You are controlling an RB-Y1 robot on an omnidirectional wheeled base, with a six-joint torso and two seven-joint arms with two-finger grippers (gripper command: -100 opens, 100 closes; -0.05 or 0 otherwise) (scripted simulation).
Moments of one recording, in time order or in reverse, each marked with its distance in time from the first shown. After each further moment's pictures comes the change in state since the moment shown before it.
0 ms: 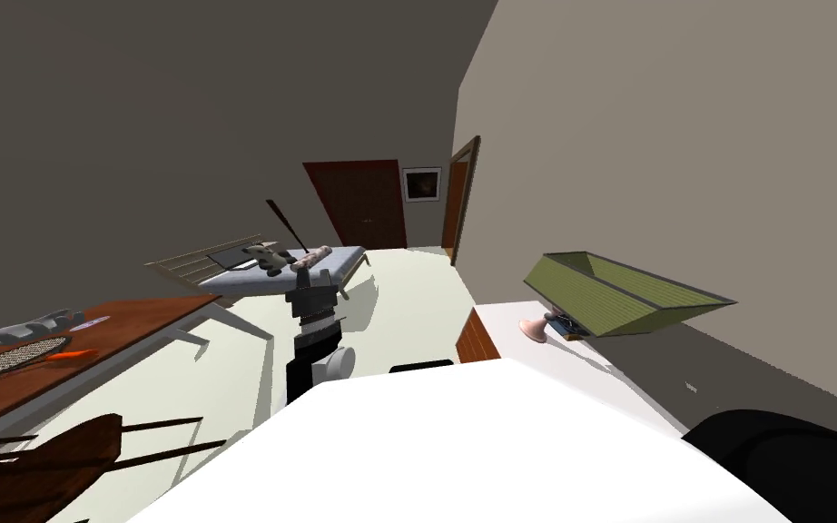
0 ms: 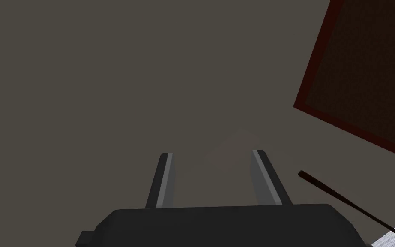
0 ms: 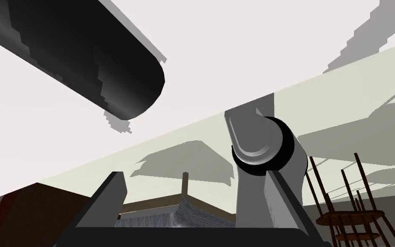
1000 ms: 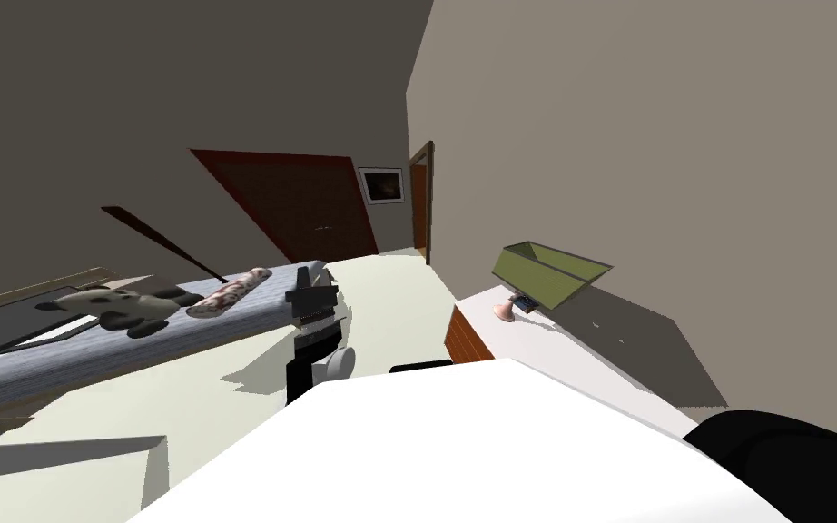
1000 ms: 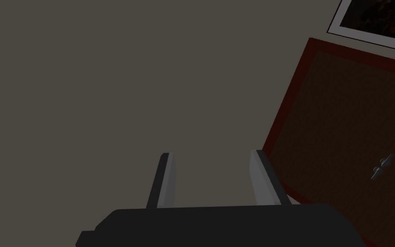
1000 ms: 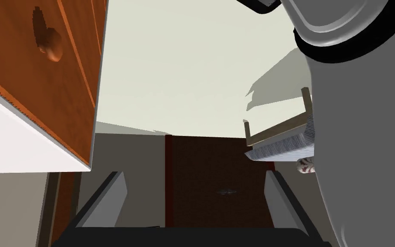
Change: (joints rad) left arm 0.000 0.000 0.000 0.000 0.000 0.000 0.000; right arm 0.021 0.225 -0.133 -0.173 -0.023 -0.003 -0.200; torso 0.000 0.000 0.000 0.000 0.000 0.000
